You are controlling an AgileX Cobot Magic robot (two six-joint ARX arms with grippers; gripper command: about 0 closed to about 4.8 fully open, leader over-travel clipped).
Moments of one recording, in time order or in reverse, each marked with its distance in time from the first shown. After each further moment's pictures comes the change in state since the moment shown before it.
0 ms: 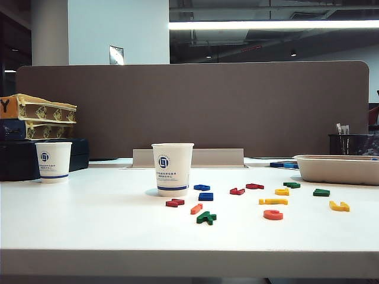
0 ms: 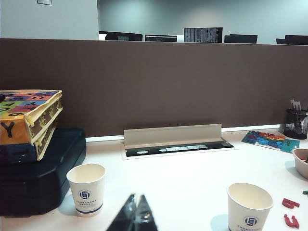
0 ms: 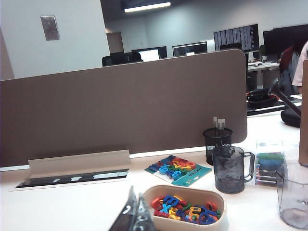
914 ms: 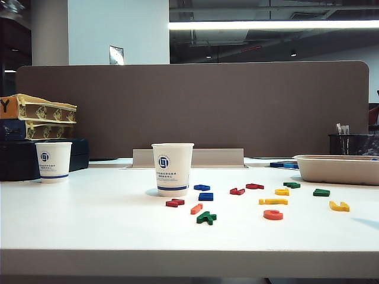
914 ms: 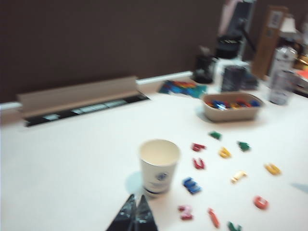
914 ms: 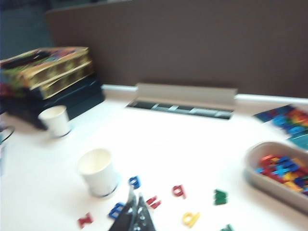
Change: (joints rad) left arm -0.194 0.369 0.126 0.008 0.172 0.039; right arm 0.039 0.415 0.200 -0.071 -0.442 -0.003
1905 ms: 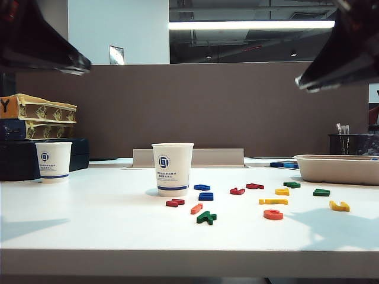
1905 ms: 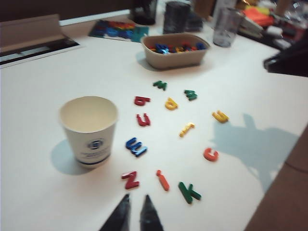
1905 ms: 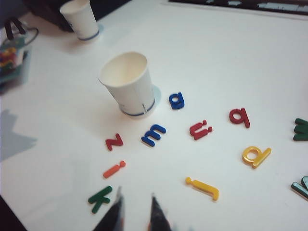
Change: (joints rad) left arm -0.140 0.398 0.058 0.108 0.112 0.063; right arm 0.241 0.453 0.001 0.092 0.034 -0.061
